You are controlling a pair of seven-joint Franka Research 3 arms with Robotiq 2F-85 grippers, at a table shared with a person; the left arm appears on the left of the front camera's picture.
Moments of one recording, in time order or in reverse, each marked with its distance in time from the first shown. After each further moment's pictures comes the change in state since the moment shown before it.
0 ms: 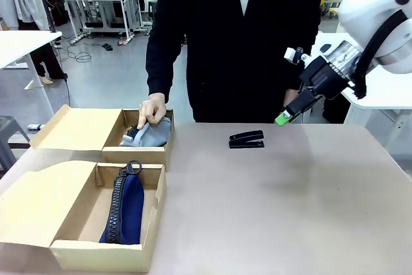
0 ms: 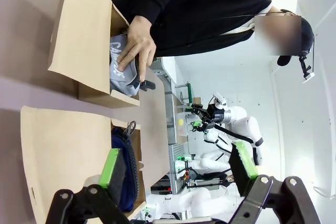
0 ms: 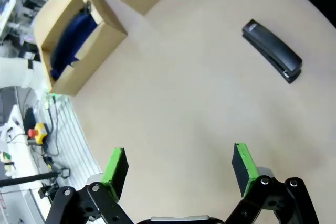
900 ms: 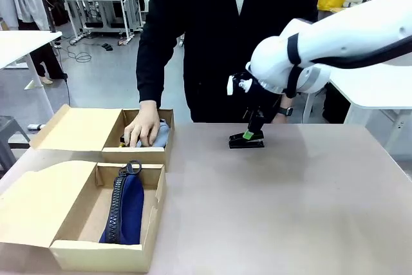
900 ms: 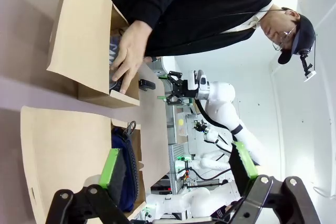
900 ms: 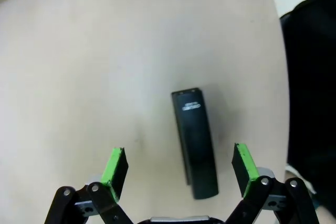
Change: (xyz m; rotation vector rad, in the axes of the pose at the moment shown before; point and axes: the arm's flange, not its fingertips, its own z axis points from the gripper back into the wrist) left arm 0.000 0.000 0.000 0.000 0.000 0.001; right arm 0.107 -0.059 -0.147 -0.256 0.270 0.683
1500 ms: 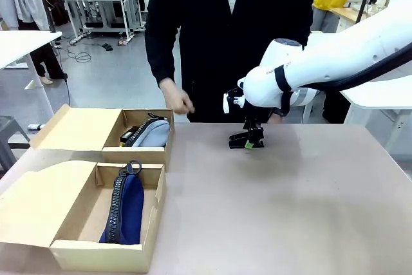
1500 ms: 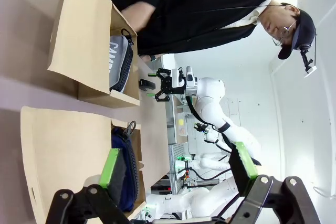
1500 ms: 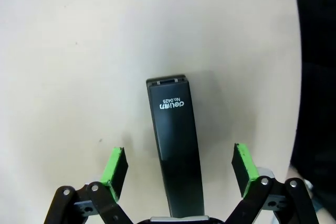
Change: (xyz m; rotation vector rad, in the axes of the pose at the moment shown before) left arm 0.000 0.000 0.000 0.000 0.000 -0.001; right arm -0.009 -0.015 -0.044 -0.005 0.110 0.041
